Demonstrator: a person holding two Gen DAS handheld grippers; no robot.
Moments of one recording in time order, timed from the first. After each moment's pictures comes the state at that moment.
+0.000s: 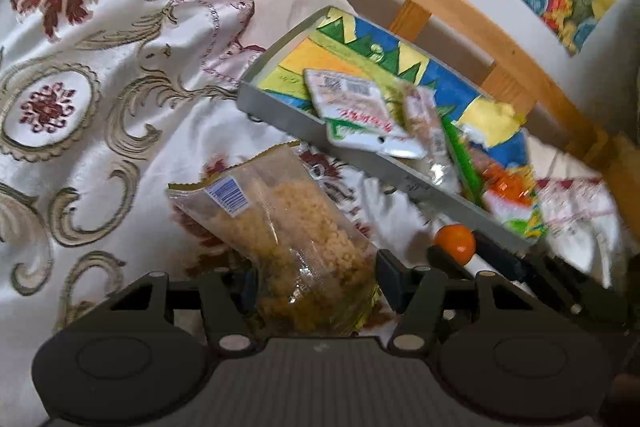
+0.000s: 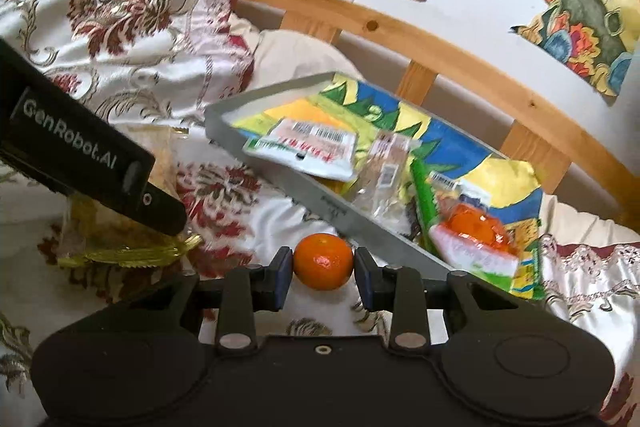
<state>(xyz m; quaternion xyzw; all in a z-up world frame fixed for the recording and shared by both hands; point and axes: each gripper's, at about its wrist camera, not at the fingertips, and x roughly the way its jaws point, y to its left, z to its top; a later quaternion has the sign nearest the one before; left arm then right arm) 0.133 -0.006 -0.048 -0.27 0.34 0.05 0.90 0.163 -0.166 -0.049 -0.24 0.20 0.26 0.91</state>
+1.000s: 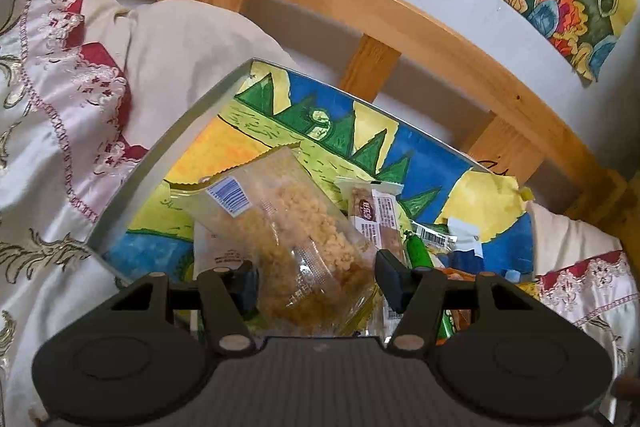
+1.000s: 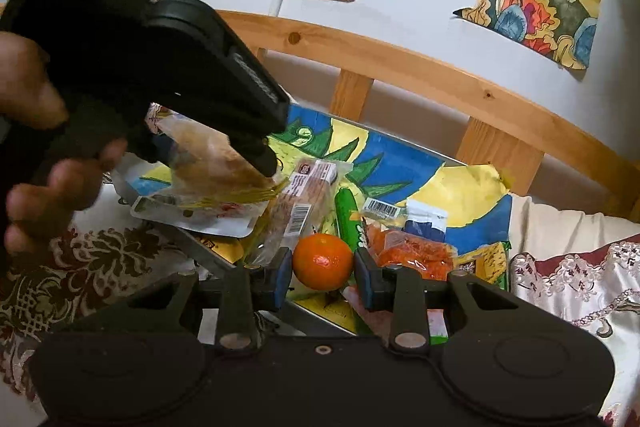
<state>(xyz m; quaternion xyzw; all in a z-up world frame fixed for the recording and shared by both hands) 0.299 -0.023 -0.016 -0.23 0.32 0.05 0.92 0.246 -0.184 -0.035 -0.18 0.19 0.23 0.94</state>
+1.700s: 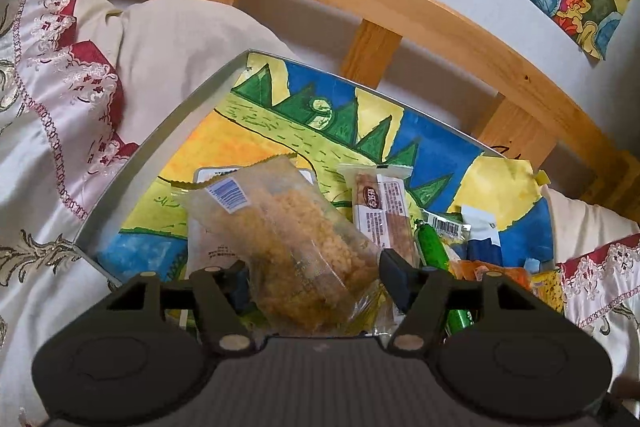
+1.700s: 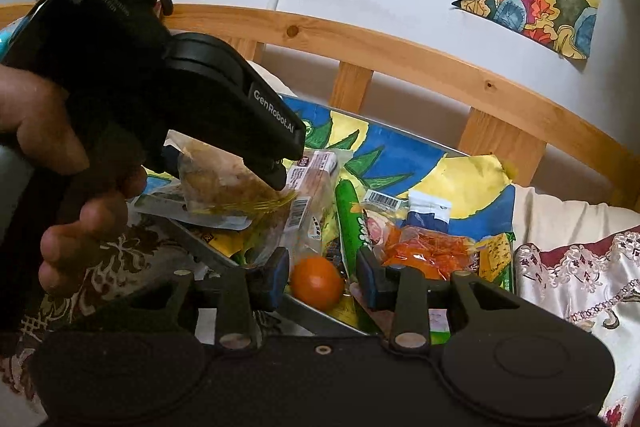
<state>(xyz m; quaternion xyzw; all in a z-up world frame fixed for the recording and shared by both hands) 0.308 -0.031 -0.027 -0.21 0.32 0.06 0.92 0.248 -0.185 -0.039 -0.18 0.19 0.22 0.94</state>
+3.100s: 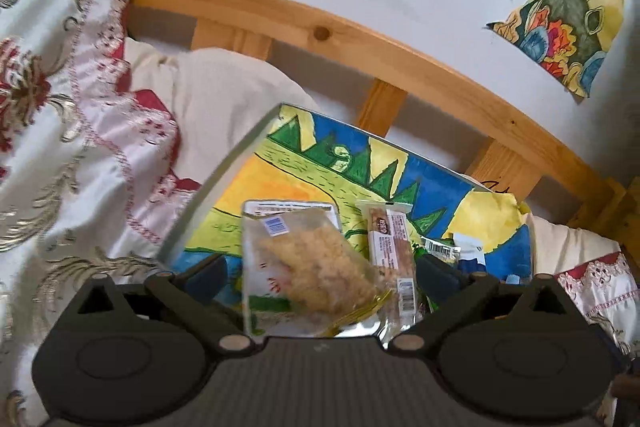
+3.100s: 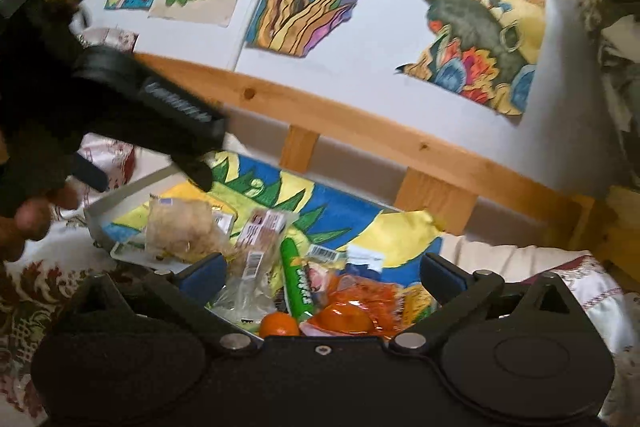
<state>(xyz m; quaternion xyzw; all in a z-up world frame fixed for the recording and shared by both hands) 0.245 -0.015 0.013 -0.21 0.28 0.08 0.93 0.211 -0.203 -0.001 -0.17 0.11 0.16 0.97</state>
